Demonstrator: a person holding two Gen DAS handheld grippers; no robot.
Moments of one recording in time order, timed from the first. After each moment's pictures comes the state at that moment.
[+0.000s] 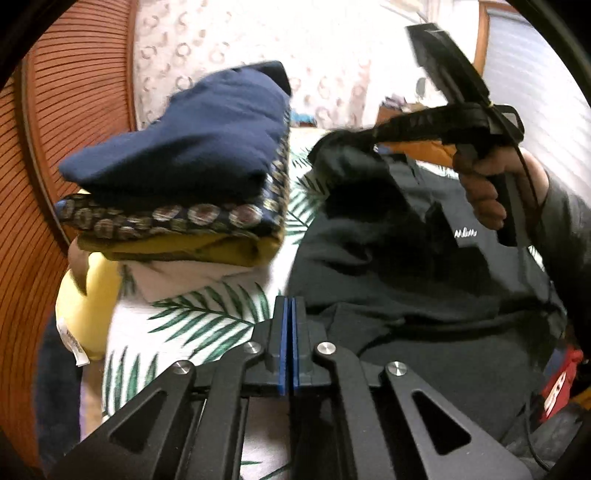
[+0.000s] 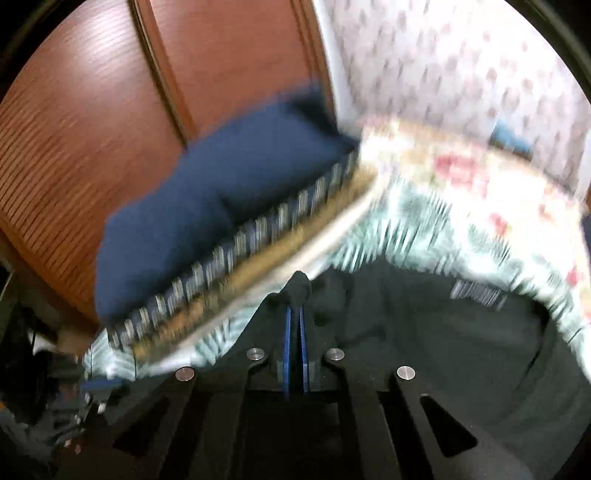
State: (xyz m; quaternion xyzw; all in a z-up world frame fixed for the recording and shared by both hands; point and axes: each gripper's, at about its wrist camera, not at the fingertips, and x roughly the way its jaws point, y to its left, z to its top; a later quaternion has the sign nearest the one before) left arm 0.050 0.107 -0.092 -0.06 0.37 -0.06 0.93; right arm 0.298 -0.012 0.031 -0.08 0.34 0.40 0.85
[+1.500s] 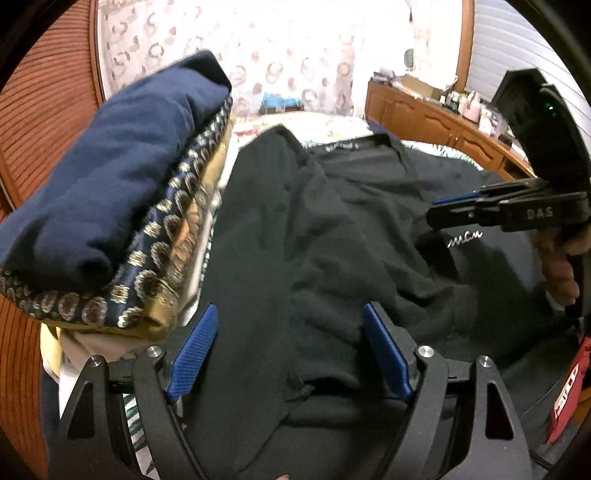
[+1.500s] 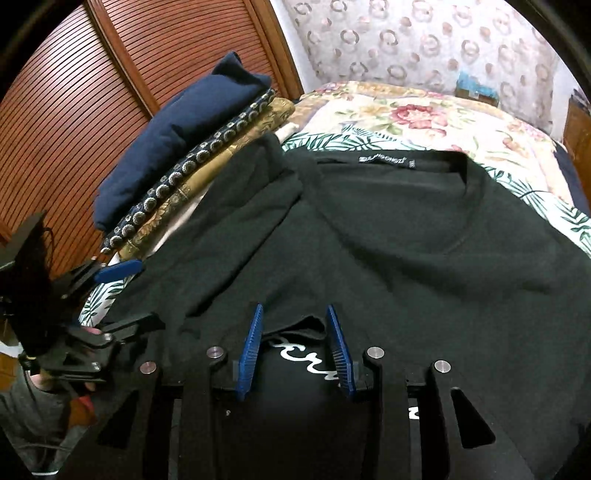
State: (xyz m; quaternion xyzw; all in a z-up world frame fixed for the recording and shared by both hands) left arm 0.120 0.038 -0.095 0.00 0.41 -0.07 0.91; right arm 0.281 -0.087 -0.007 -0.05 0.43 0.37 0.82
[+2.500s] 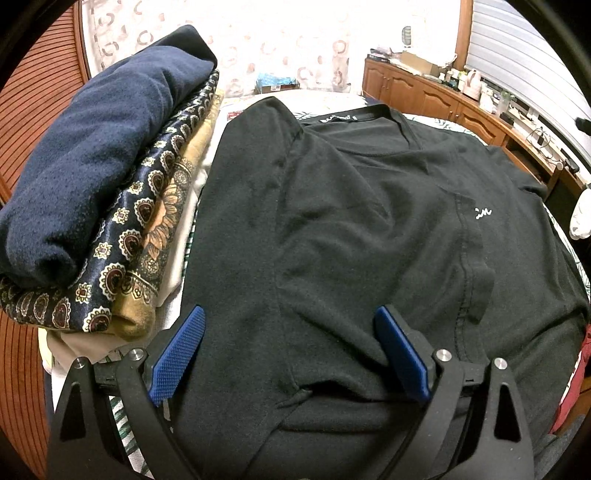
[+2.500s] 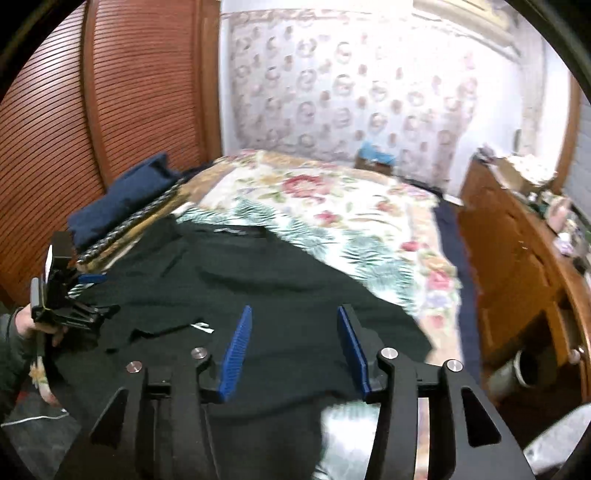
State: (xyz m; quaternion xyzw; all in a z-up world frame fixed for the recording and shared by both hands) left arm 0.127 0.033 -0.108 0.02 0.44 -0.07 0.89; right arm 0.155 -0.273 0.117 -0.11 0.30 0.19 0.93
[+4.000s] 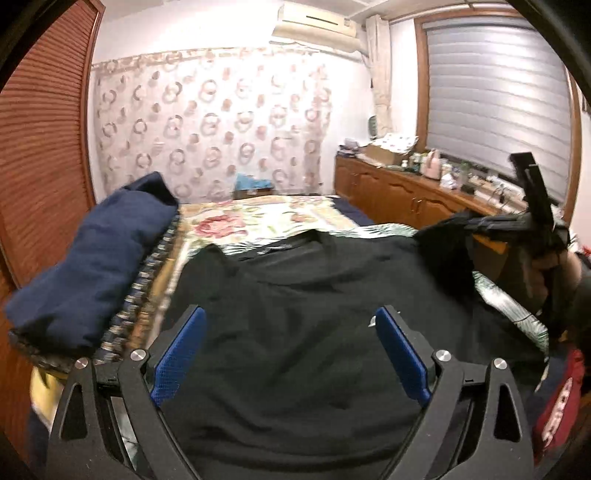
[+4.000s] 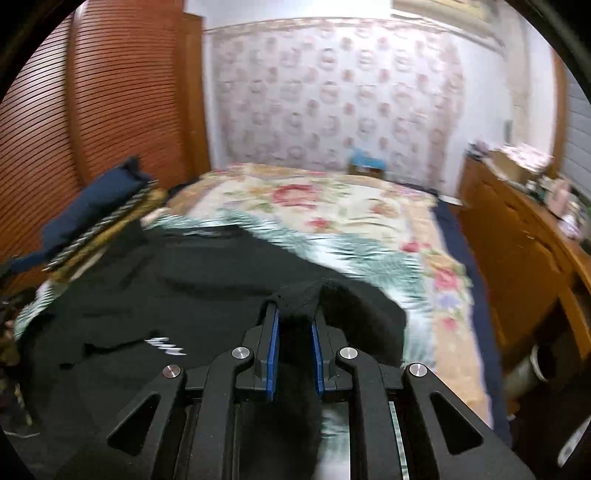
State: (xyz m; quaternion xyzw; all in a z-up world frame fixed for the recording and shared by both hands) left arm 0.077 -0.023 -0.035 -0.01 0.25 -0.12 0.96; right arm 0.160 -0.280 0.056 -0.07 0.28 0.21 0.93
